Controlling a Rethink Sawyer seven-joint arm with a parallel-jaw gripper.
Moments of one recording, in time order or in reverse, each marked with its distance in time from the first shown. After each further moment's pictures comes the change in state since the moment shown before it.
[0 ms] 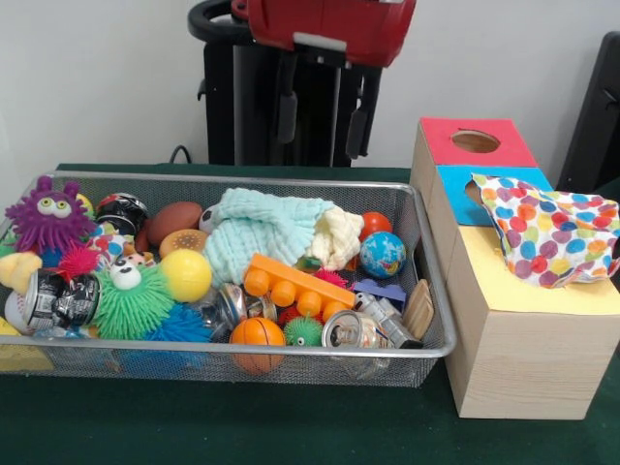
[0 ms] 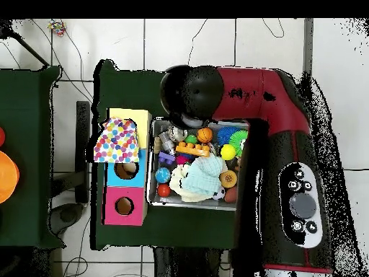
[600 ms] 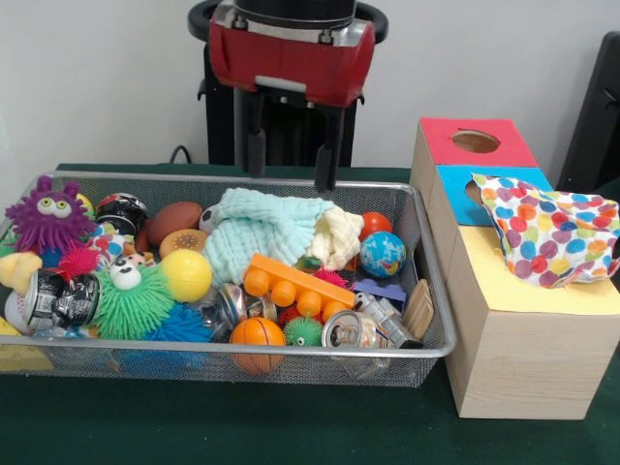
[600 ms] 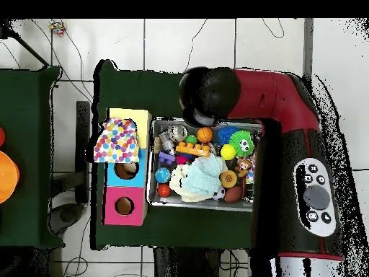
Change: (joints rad) arm -0.064 0.036 0.043 0.001 -0.005 -0.034 0.000
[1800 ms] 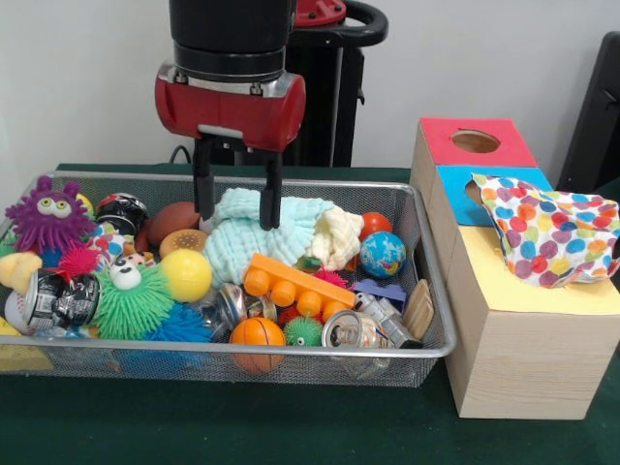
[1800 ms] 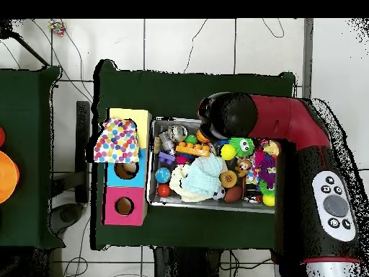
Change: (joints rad) arm -0.116 -0.012 0.069 0.167 -0.062 -0.210 0.000
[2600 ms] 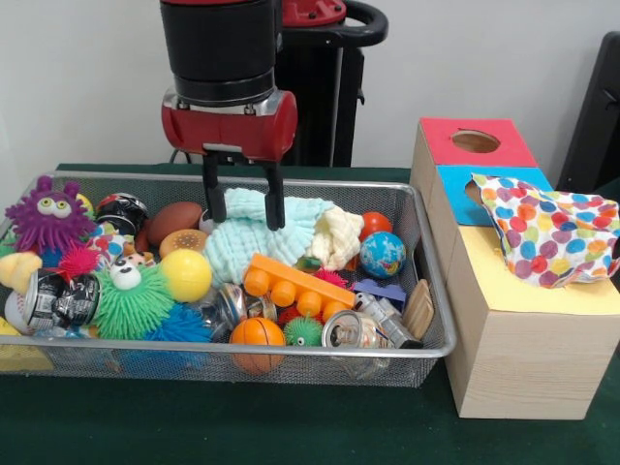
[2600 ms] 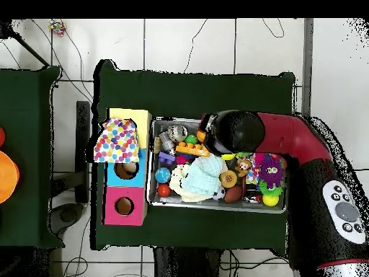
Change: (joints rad) arm -0.123 0.002 0.112 0.146 -0.001 -0.042 0.000
